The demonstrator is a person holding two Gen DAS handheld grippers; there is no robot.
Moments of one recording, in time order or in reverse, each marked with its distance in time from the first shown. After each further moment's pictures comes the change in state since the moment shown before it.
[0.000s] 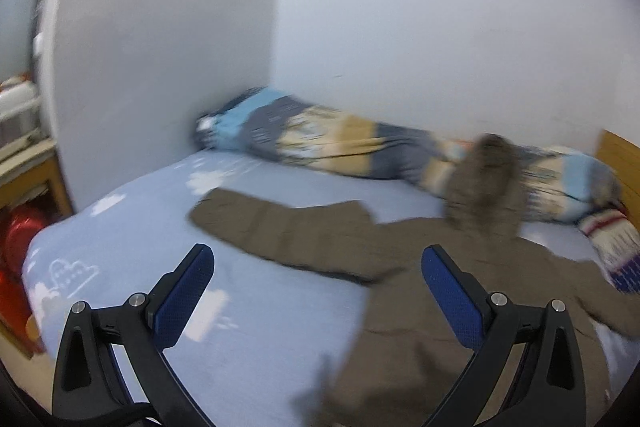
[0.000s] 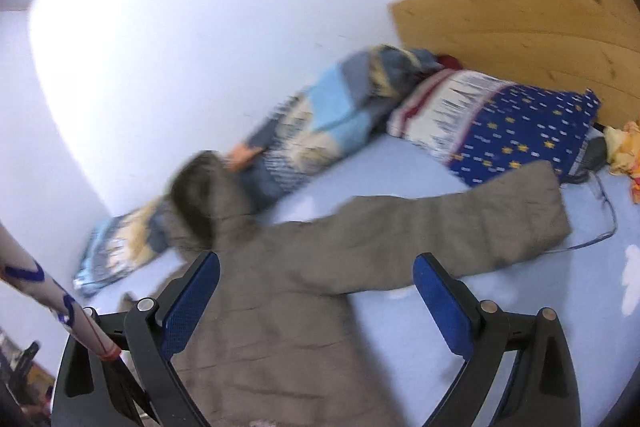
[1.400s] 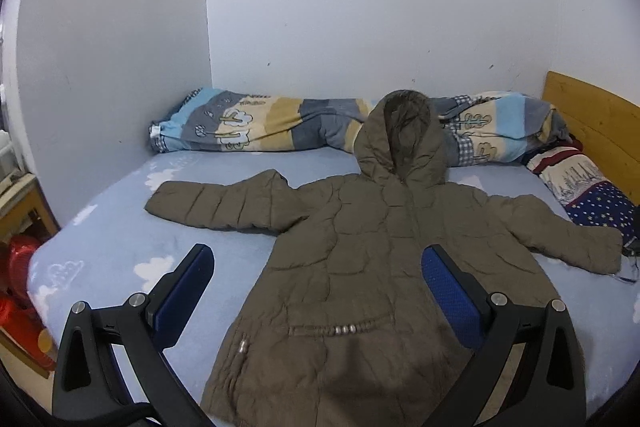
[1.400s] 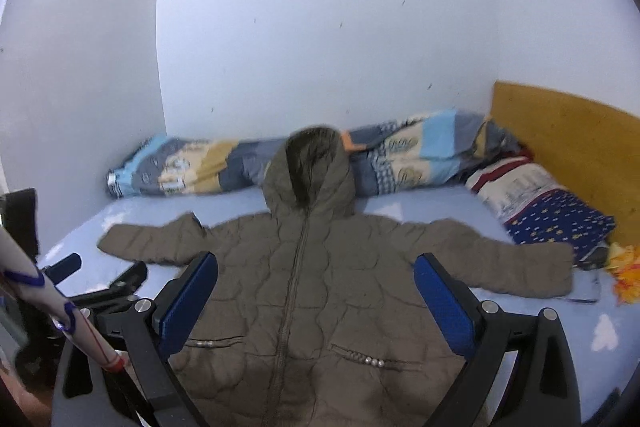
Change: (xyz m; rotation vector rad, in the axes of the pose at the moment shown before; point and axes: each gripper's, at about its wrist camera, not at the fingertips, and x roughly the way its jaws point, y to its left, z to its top) left arm -0.099 -0.114 -0.026 0.159 0.088 -0.085; right arm -0.098 0.193 -0.102 -0.429 -0.049 0.020
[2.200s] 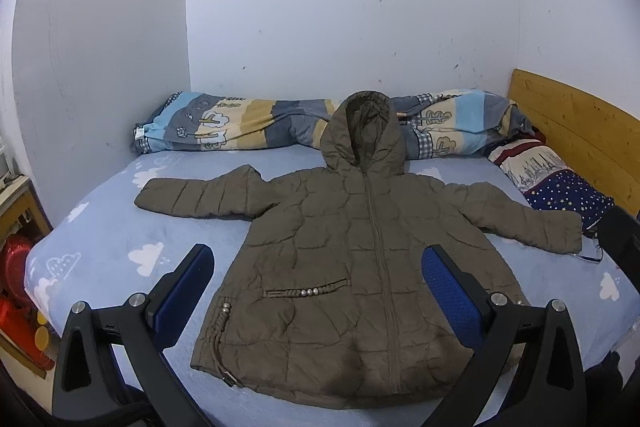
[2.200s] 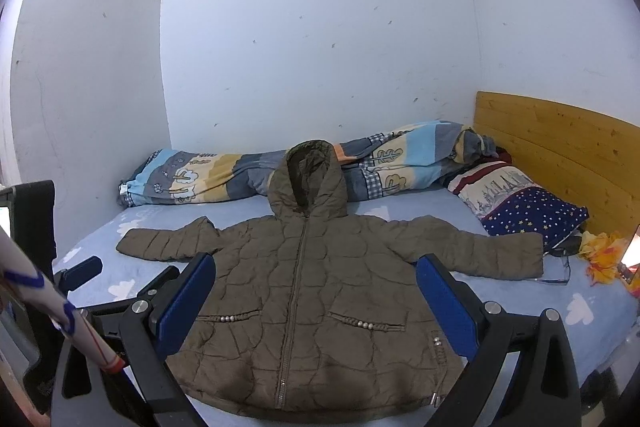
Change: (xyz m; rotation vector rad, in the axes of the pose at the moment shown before) left arm -0.069 -0.021 -0.007 0.017 0.013 -0.089; right arm -0.094 0.008 -0.010 0.022 -0.027 -0.018
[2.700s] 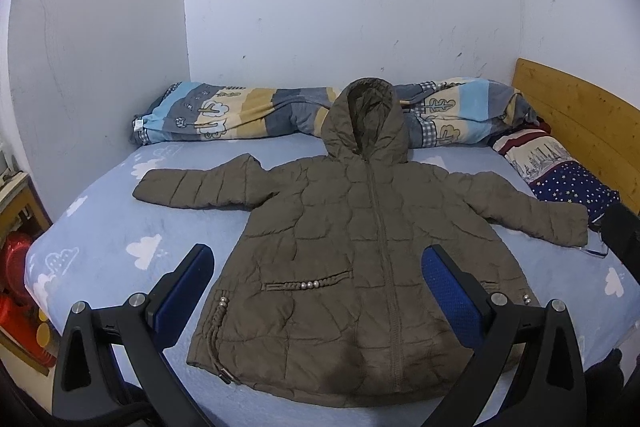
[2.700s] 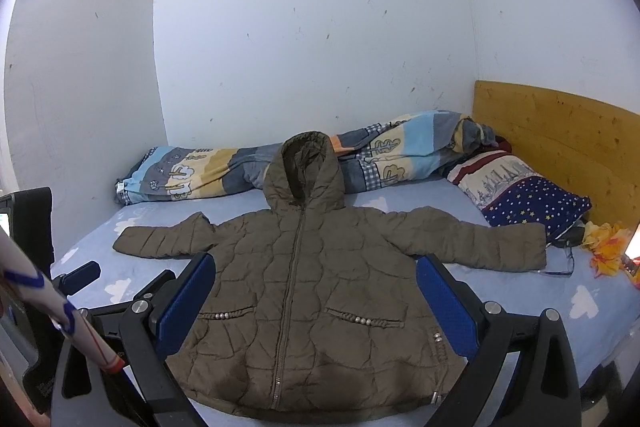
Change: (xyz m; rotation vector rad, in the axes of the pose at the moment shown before) left arm 0.020 -0.004 -0.004 0.005 0.041 0.011; right arm 0.018 -0.007 -0.004 0.024 0.033 0.000
